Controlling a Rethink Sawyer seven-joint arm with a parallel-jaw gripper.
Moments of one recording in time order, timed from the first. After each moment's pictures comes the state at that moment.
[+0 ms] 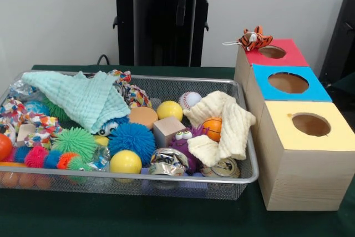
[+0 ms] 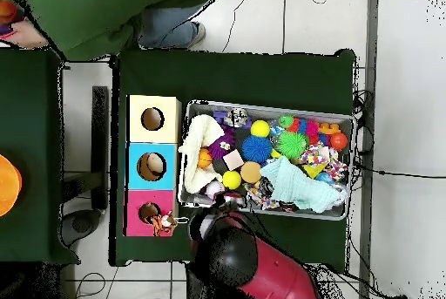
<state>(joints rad) -0.15 -1.04 -0.22 2.18 0.29 0.36 2.83</state>
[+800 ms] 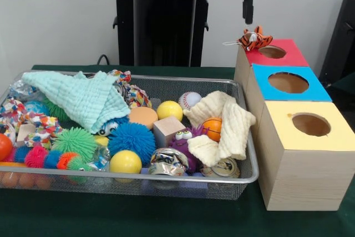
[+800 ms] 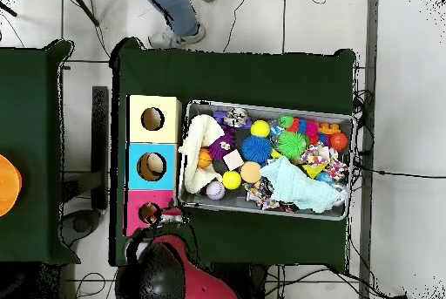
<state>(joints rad) -0.08 -1.11 0.08 2.46 0.55 0.05 2.83</state>
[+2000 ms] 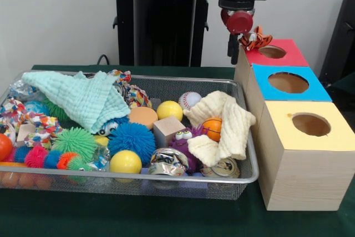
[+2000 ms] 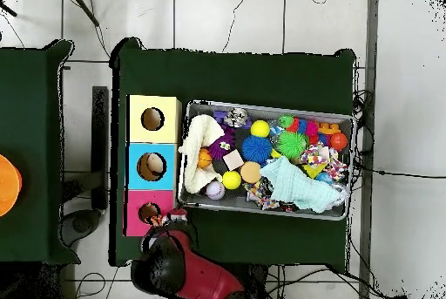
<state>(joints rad) -0.14 -0.80 0.15 2.47 0.44 -0.23 2.83</state>
